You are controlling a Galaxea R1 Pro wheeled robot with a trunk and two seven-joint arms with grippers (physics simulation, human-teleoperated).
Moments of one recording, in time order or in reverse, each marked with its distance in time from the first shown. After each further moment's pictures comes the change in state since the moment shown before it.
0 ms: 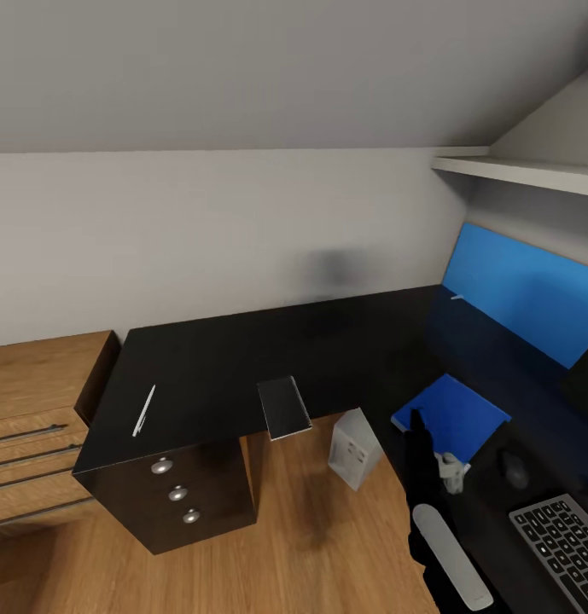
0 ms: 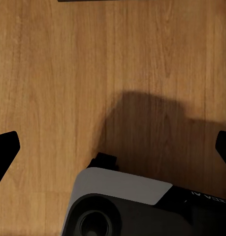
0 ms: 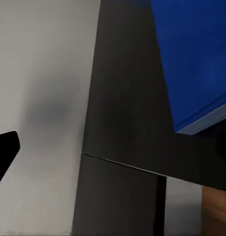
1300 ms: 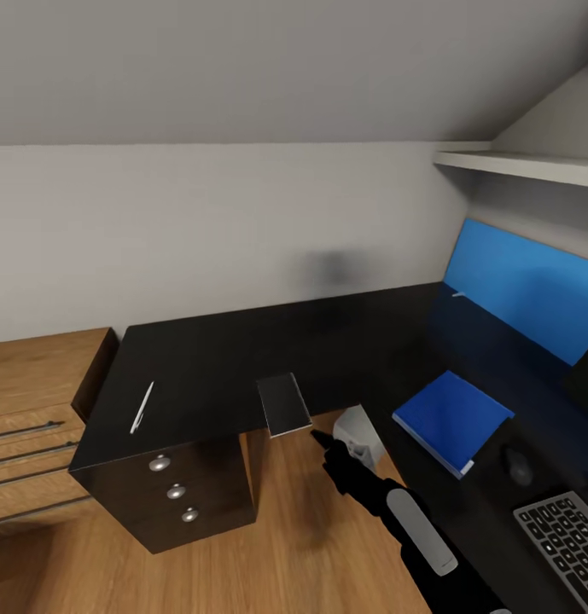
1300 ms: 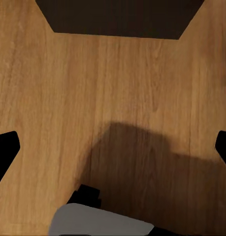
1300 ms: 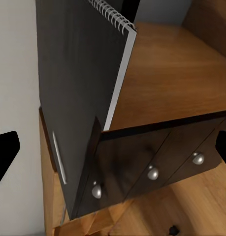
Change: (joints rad) left arm 0.000 0.000 0.035 -0.117 0.017 0.001 0.003; right arm -0.123 0.010 0.124 0.188 0.002 0.847 0.013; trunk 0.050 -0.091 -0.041
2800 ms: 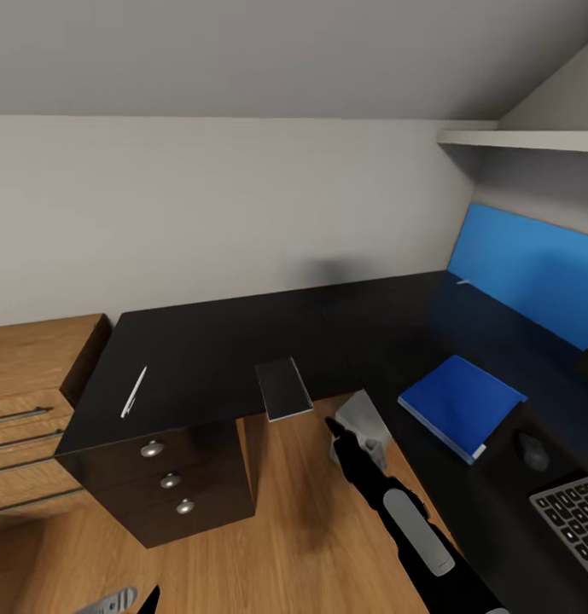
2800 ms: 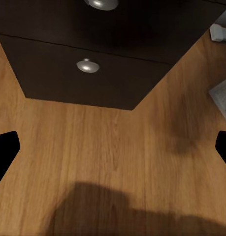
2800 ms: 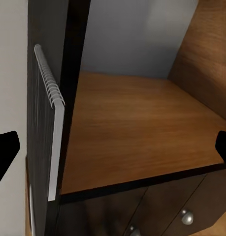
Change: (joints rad) left arm 0.403 0.282 0.017 -0.971 0.231 0.225 -0.003; right arm -0.003 0.002 0.021 -0.002 0.011 -0.239 0.003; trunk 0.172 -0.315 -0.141
